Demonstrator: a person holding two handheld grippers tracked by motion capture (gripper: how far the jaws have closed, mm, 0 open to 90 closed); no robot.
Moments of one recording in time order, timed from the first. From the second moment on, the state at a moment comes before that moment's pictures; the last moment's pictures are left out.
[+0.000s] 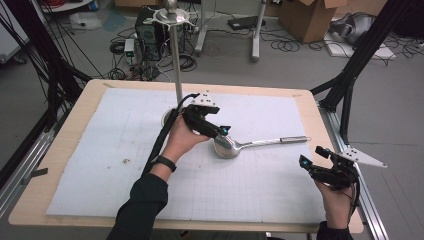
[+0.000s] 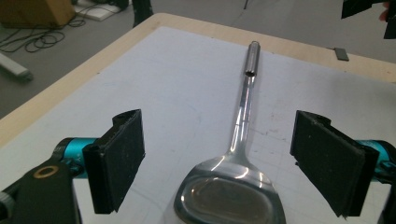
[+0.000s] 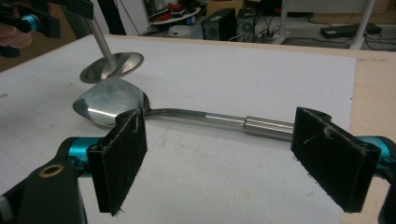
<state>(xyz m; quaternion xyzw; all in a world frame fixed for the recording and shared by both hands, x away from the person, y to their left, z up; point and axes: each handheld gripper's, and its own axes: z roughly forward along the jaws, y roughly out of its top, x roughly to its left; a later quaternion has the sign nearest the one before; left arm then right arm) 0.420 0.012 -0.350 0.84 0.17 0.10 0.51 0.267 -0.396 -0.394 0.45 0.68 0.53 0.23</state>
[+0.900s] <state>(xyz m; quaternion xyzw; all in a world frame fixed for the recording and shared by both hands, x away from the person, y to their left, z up) 0.441 -0.106 -0.391 0.90 0.09 0.04 0.42 0.266 -0.400 -0.396 0.46 0.67 0.53 0.23</state>
